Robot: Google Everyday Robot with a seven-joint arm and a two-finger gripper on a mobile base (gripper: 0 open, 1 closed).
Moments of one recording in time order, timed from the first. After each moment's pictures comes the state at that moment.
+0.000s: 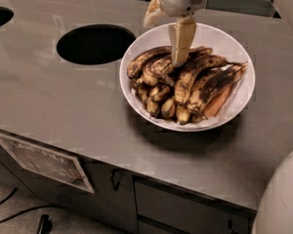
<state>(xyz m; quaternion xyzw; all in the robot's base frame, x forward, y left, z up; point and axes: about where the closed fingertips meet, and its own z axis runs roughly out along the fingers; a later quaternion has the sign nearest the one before) 0.582 -0.037 0.966 -0.85 0.51 0.02 0.14</state>
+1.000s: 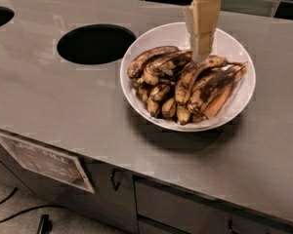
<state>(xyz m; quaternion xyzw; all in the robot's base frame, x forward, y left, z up) 0.530 -0.050 1.036 -0.83 0.53 -0.07 0.17</state>
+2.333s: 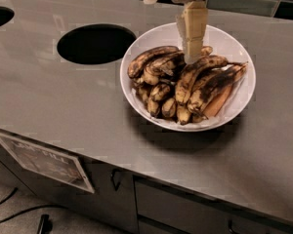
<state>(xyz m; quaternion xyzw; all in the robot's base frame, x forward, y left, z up) 0.560 -0.042 1.005 -0.84 0.52 -0.02 0.15</state>
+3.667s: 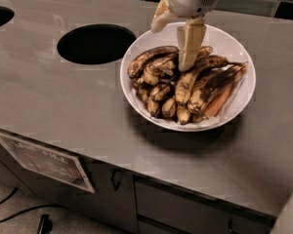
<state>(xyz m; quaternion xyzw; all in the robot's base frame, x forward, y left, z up) 0.565 -0.052 0.970 -0.84 0.52 0.03 0.14</state>
